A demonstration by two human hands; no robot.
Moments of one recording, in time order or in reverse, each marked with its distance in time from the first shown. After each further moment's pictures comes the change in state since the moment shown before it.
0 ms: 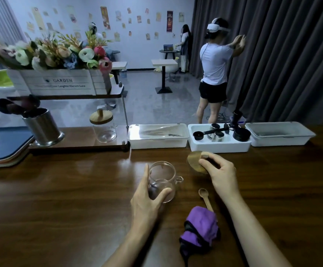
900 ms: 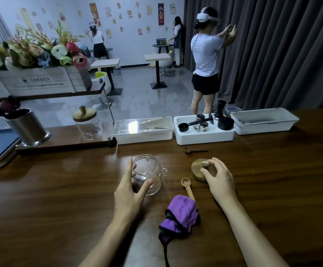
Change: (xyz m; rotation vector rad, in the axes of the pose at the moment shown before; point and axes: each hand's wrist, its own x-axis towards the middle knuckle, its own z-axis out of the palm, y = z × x) left_hand -0.008 0.009 0.001 0.029 -0.007 0.072; right_hand -0.022 0.072 -0.053 -0.423 0.000 0.143
